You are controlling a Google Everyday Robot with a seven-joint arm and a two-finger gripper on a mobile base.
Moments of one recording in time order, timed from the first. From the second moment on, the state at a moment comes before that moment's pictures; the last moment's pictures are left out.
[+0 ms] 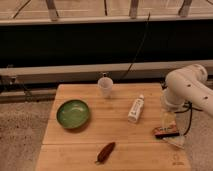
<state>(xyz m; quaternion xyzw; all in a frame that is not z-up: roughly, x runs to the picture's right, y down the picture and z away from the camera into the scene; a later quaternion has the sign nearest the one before) 0.285 0.105 0.685 -0.28 0.02 0.02 0.96</state>
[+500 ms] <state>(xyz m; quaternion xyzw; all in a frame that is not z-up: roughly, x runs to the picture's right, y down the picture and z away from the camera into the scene) 0.284 0.106 0.685 -0.28 0.02 0.02 0.96</state>
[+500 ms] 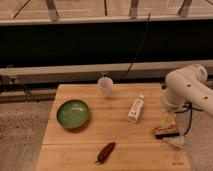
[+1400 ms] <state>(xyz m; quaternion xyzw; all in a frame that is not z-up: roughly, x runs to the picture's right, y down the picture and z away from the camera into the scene) 0.196 0.144 0.693 -0.29 -0.01 -0.13 0.95</state>
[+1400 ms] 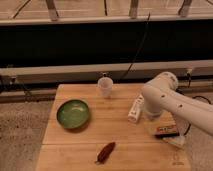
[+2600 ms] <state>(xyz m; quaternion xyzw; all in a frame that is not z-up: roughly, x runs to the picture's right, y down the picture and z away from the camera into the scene) 0.094 0.209 0.712 -0.31 -0.04 -0.31 0.90</state>
